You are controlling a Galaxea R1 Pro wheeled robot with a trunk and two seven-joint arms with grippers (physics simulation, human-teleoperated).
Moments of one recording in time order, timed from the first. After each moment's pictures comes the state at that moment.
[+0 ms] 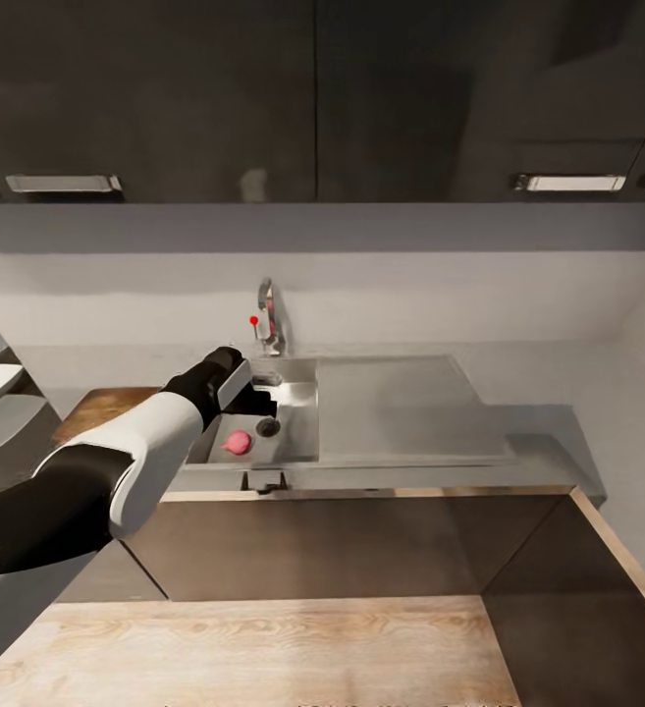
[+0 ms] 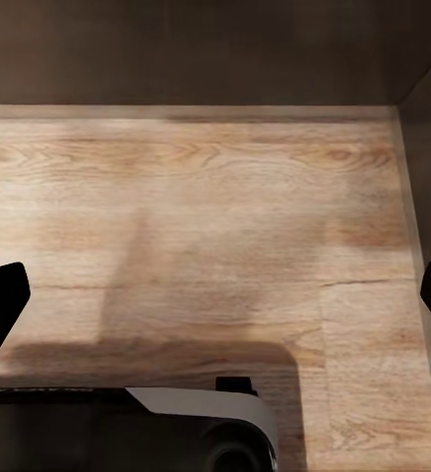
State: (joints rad) left arm -1.40 -0.13 -0.14 -0.21 0.18 0.90 0.14; right arm 0.11 0.07 -0.08 -0.60 0.14 -0.47 -0.04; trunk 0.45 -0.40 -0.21
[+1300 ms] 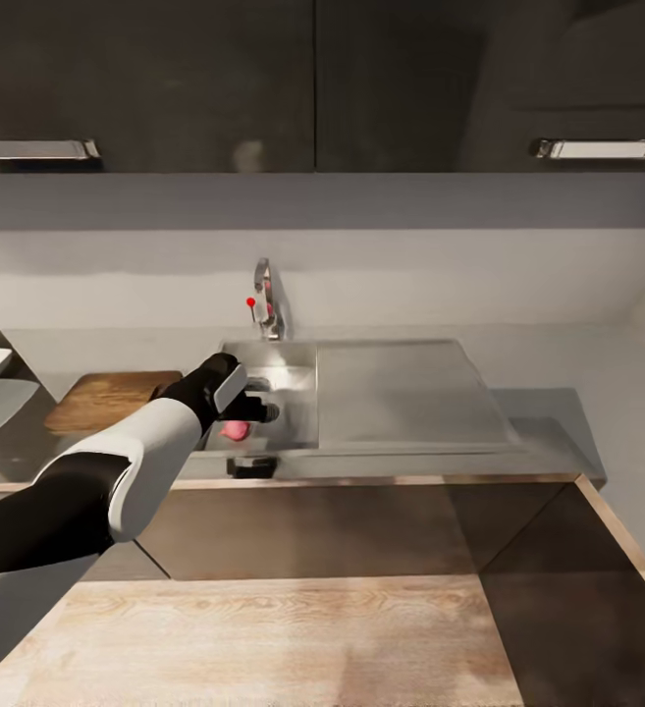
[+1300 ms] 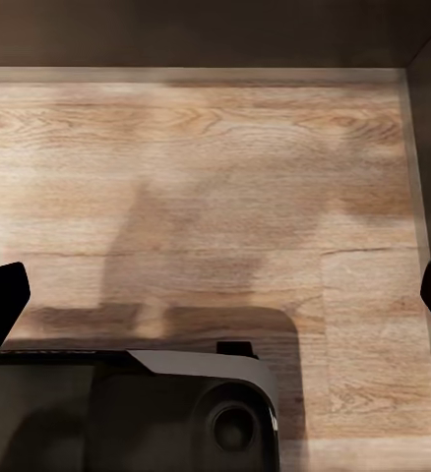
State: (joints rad) left arm -1.38 -0.13 -0.04 -0.21 0.18 0.90 0.29; right arm 0.11 0.07 -0.08 -0.60 0.14 -0.47 -0.04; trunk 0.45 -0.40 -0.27
